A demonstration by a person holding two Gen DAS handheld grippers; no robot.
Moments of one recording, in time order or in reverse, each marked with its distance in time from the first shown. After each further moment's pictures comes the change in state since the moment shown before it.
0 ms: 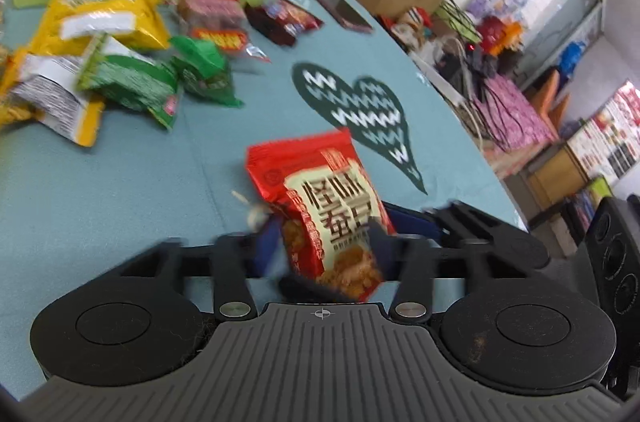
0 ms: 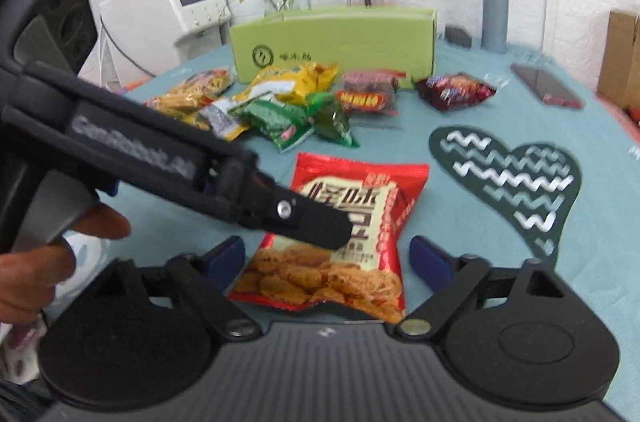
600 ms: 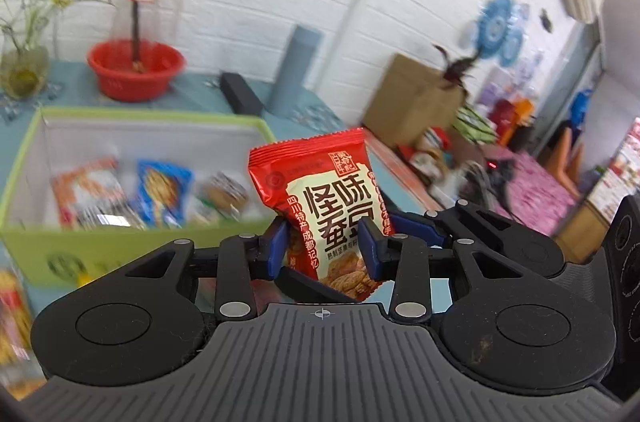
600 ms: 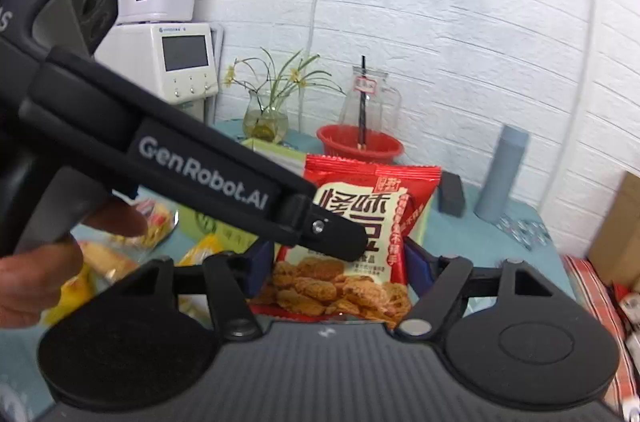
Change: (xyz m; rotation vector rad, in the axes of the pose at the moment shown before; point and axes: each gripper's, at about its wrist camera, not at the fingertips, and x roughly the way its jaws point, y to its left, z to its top) left arm -0.022 0.022 0.205 0.081 -0.269 0.085; right arm 0.085 -0.027 0.195 -0.210 -0.182 -0.016
